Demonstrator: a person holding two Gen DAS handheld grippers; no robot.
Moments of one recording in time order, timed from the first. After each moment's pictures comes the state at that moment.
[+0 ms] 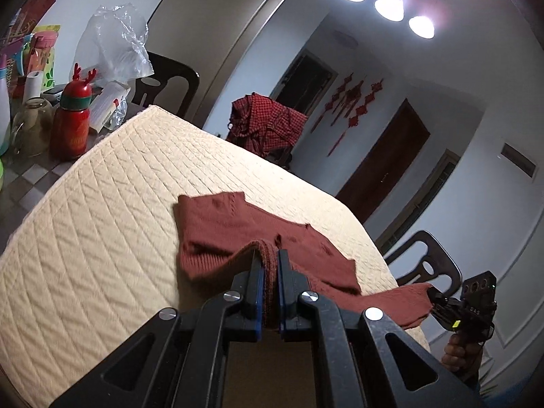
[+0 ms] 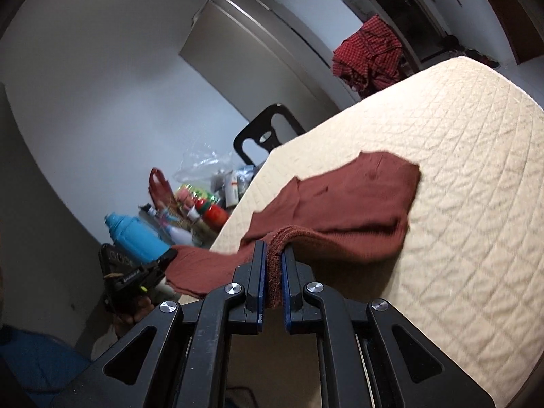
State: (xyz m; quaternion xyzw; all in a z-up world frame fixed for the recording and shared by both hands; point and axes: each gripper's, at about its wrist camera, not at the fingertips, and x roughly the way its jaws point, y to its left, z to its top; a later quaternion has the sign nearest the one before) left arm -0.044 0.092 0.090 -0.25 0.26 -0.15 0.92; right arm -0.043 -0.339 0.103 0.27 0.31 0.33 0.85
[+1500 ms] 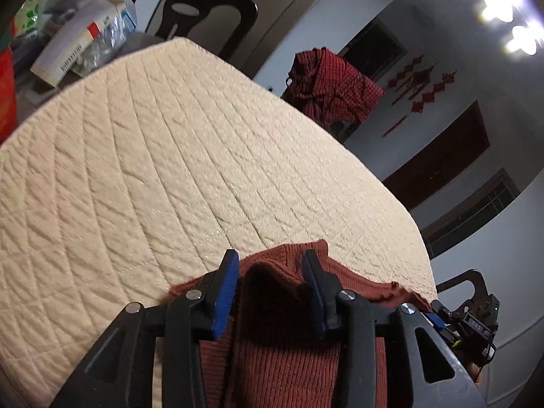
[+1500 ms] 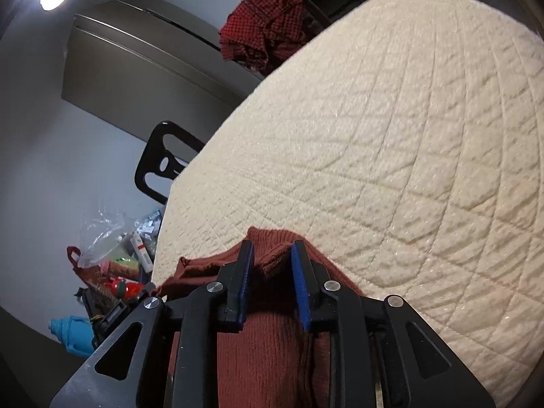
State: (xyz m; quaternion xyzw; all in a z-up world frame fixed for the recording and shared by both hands) left arm 0.173 0.091 0.023 -0.29 0.39 -0.08 0.87; right arm 0.178 -0.354 0.038 0.35 0.43 0.18 0.82
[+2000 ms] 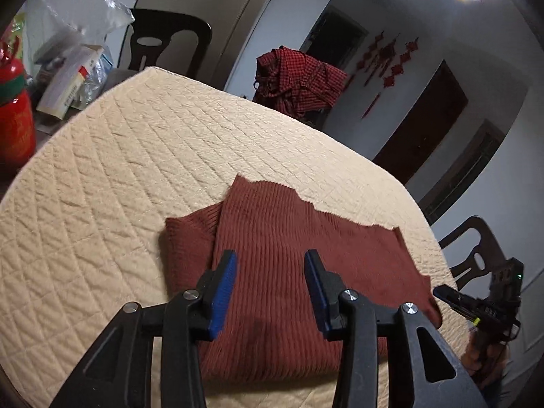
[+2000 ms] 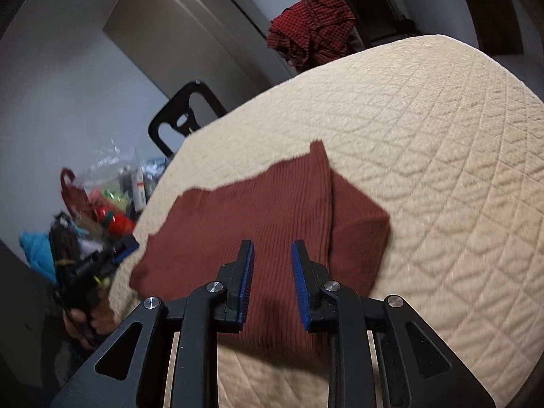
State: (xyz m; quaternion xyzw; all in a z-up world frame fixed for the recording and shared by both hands) left arm 0.091 0.060 0.043 -0.20 0.37 -0.11 0.90; right arm 0.089 -0.319 0.053 0.19 0.42 0.21 0.86
